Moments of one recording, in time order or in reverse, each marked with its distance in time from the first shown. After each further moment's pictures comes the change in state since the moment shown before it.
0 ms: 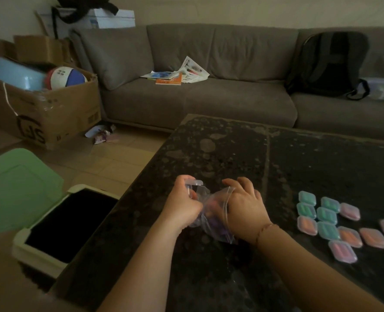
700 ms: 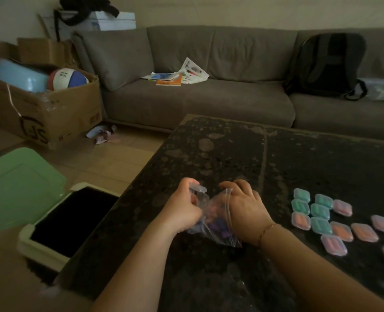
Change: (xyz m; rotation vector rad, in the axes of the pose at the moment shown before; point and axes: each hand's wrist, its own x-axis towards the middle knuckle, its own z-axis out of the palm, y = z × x) left_hand -0.017 0.001 -0.004 0.189 -0.105 0.032; right_hand -0.020 0.003 -0.012 -0.045 -0.084 -0.096
